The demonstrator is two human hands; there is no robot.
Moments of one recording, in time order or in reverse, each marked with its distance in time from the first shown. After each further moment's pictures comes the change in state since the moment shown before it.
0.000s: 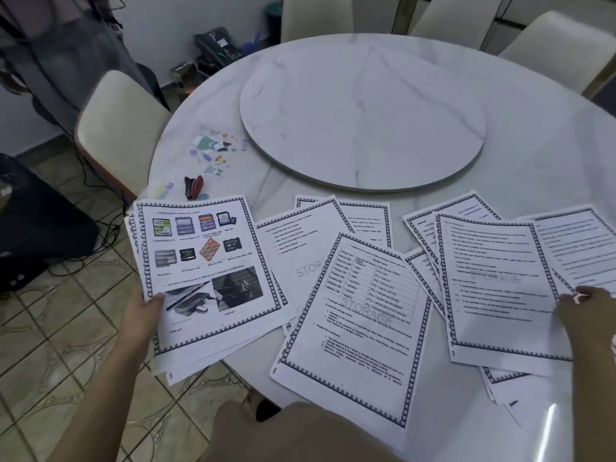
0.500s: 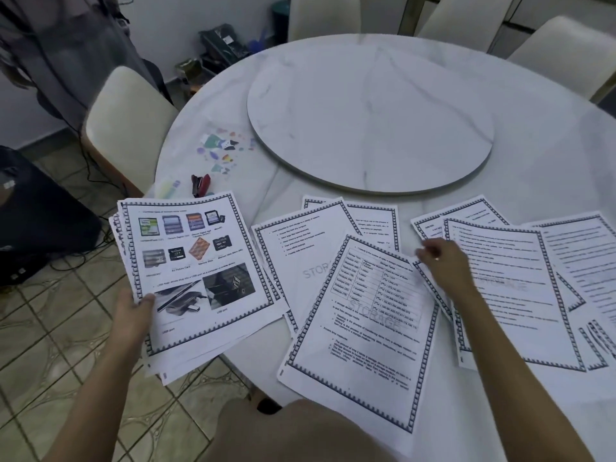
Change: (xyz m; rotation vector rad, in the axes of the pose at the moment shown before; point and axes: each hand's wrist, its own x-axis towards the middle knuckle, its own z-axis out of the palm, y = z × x) left_hand 0.008 -0.003 -0.016 -0.057 0.039 0.013; right_hand -0.127 -0.160 0.065 0.083 -0.453 -0.516
